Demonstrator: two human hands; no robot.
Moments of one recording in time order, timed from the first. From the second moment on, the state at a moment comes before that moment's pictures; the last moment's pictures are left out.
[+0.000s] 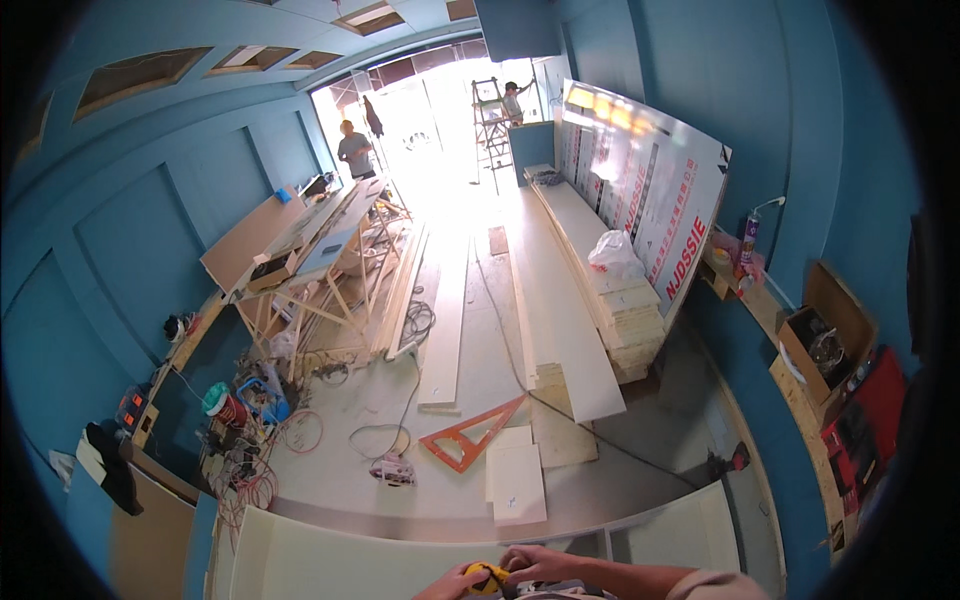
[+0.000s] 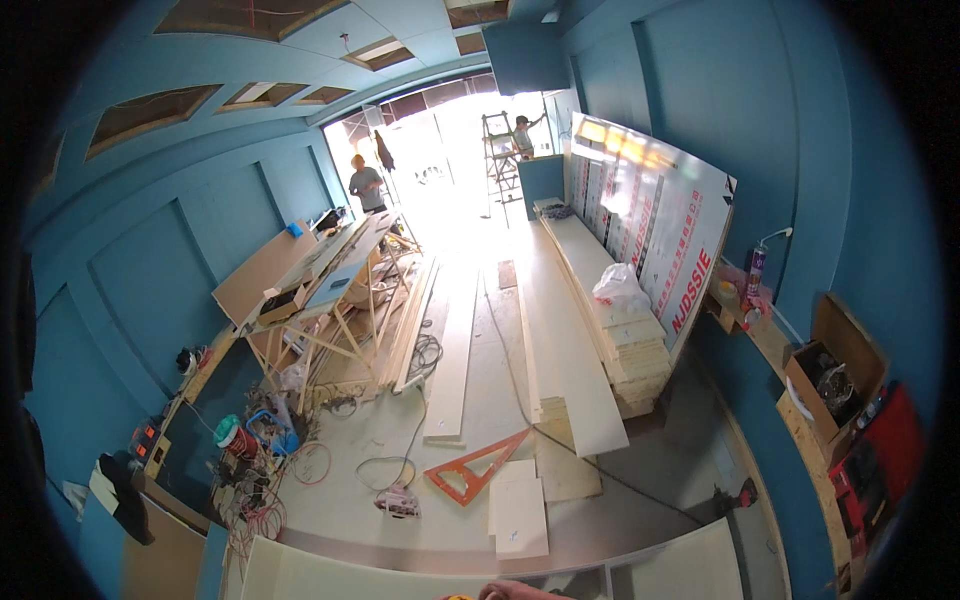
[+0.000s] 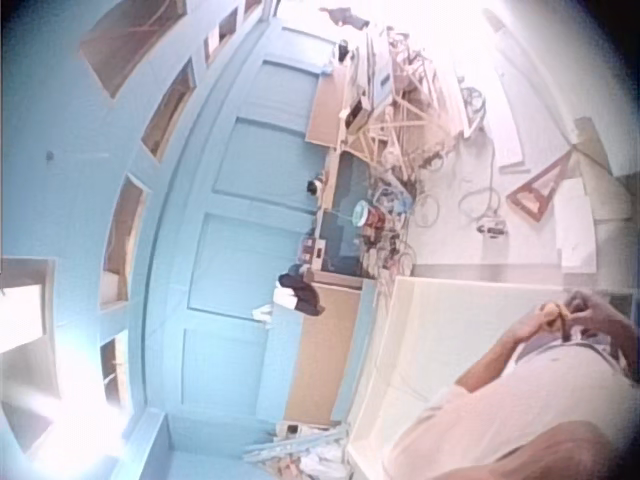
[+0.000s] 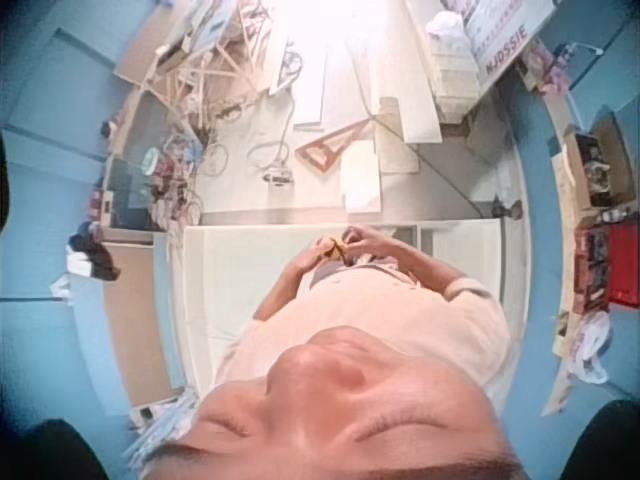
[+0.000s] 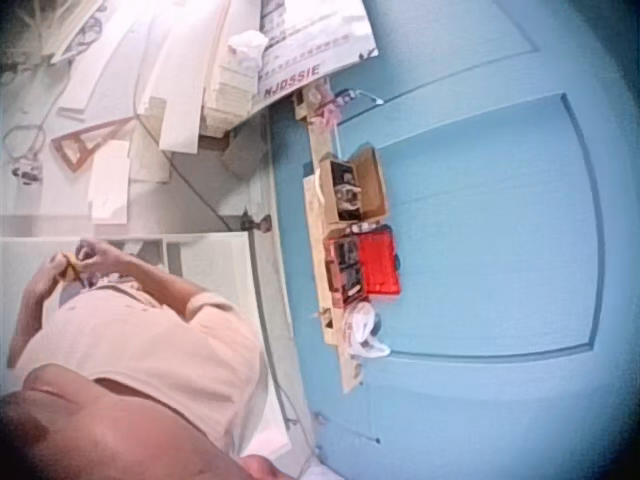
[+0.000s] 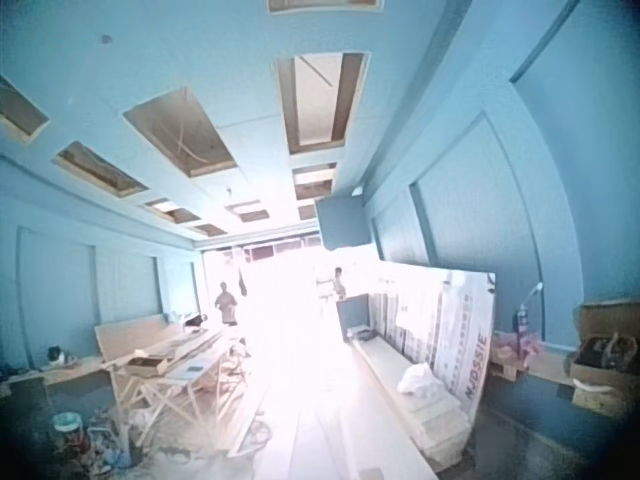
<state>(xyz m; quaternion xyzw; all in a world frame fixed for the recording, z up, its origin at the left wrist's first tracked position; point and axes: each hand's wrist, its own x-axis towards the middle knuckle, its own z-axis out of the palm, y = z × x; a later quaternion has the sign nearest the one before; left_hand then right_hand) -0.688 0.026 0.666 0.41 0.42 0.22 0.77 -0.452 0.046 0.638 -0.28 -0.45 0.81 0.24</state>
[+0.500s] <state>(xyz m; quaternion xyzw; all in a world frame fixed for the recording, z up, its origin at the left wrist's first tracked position) -0.688 0.141 0.716 0.58 0.31 0.07 0.75 -0.489 0.048 0.693 -0.57 -0.45 0.52 0.45</state>
